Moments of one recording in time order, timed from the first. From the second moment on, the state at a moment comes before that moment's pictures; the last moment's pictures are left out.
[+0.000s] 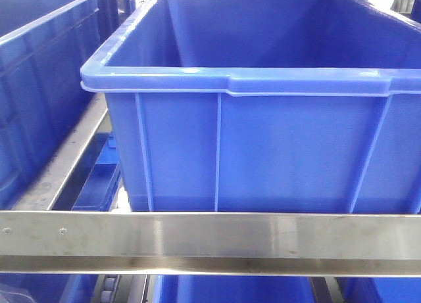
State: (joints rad) left arm -0.25 0.46 -0.36 -0.13 0.15 0.08; right arm 0.28 1.14 -1.22 0.30 0.67 -0.33
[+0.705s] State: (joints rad) left arm -0.25 0.46 -0.36 -0.13 0.15 0.08; right arm 0.28 0.23 -0.43 0.30 0.31 -0.33
